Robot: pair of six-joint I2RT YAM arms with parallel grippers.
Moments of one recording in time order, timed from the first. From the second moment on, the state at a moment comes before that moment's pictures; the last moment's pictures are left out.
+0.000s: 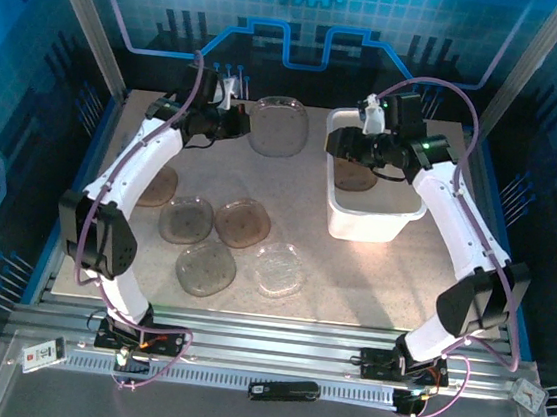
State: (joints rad) left arm -0.22 1.72 1.68 -0.69 0.35 -0.43; right arm 0.32 1.60 1.66 -0.80 -0.44 0.42
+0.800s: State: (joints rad) left arm -0.36 1.71 1.77 -0.73 0.32 -0.43; right arm 0.31 1.61 1.66 -0.74 -0.35 0.46
